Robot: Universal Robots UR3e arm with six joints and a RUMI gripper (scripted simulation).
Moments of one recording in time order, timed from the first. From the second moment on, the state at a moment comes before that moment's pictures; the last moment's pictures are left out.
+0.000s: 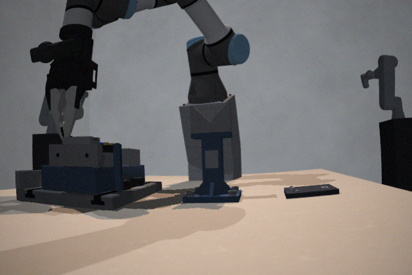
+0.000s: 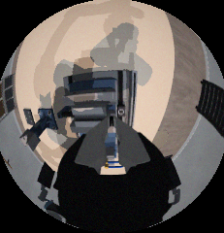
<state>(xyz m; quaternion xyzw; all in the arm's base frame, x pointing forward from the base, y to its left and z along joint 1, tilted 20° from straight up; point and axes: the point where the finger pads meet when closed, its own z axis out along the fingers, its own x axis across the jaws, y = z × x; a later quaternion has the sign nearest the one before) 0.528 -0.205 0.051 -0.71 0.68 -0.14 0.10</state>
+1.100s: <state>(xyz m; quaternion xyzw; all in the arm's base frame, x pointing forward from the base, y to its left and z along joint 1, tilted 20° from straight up) 0.527 -0.200 0.051 -0.71 0.68 -0.14 0.10</state>
